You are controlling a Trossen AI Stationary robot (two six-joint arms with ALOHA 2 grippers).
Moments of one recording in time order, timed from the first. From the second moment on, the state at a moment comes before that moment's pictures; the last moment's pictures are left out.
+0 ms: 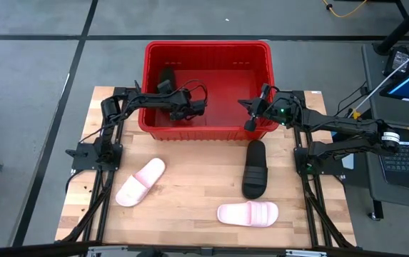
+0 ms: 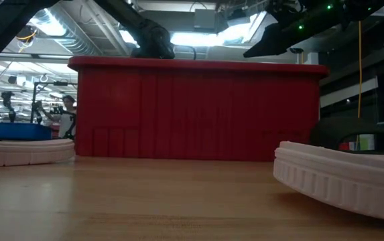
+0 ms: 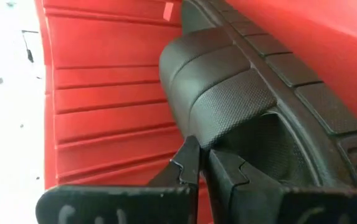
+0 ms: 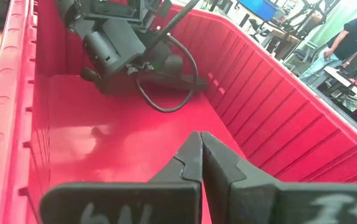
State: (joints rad) left arm 0.42 2.01 1.46 -1.20 -1.16 -0.35; right arm -0.34 1.07 0.73 0.08 0.21 -0.39
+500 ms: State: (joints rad) left arm 0.43 2.01 1.38 -1.02 -1.13 -0.23; right arm -0.34 1.07 0.73 0.08 0.21 -0.39
